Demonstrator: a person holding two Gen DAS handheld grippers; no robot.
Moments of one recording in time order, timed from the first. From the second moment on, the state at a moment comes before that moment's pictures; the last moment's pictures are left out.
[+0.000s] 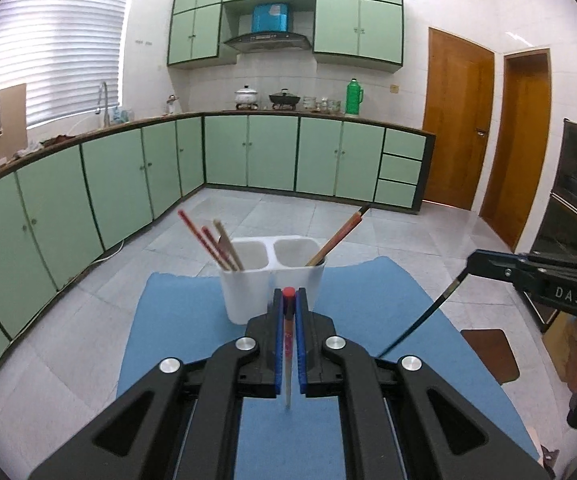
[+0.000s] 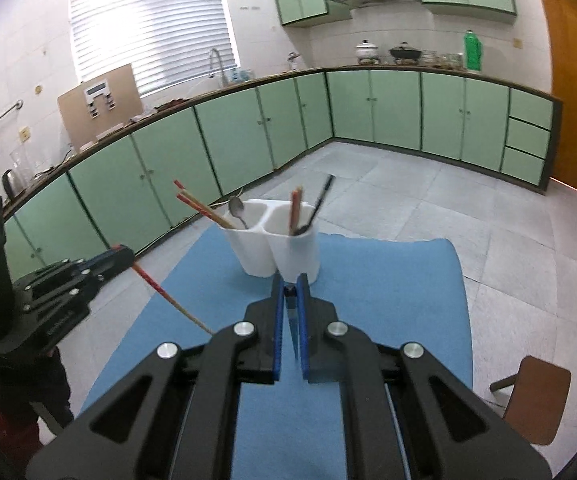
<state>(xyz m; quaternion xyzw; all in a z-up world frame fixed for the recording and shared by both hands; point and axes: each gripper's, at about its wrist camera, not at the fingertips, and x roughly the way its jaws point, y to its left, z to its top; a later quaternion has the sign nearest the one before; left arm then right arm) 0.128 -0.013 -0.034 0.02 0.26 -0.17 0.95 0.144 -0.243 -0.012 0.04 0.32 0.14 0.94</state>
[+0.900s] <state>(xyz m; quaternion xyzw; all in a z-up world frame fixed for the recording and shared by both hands) 0.248 -0.032 0.062 0.04 0.14 -0.15 0.98 0.303 -0.223 0.110 0.05 0.21 0.16 0.96</state>
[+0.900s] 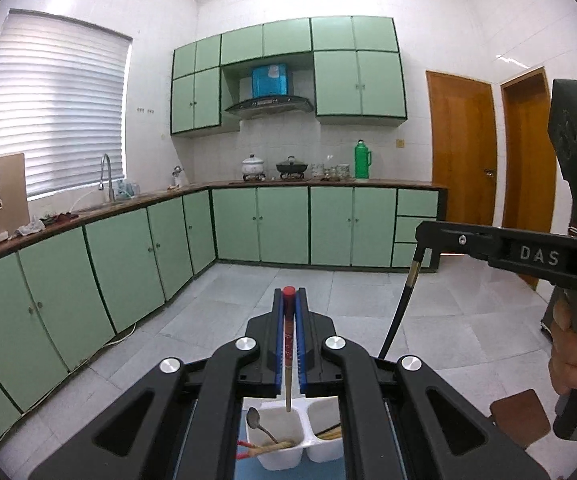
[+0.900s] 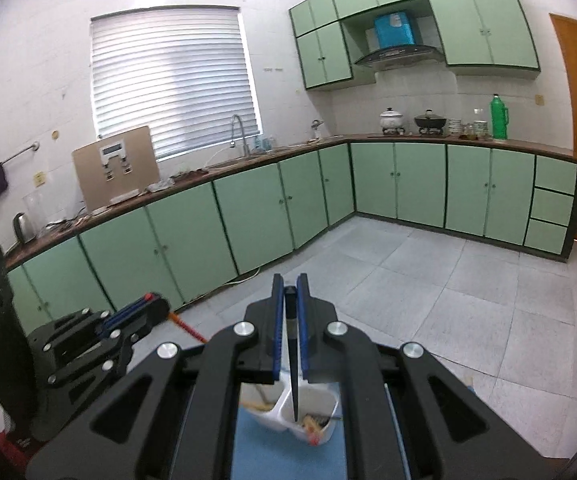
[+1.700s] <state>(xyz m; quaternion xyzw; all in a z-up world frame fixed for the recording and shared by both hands) 0.268 -0.002 0.000 0.00 0.22 -0.14 0.97 0.304 -0.268 0.020 0.10 0.26 0.08 0.96</state>
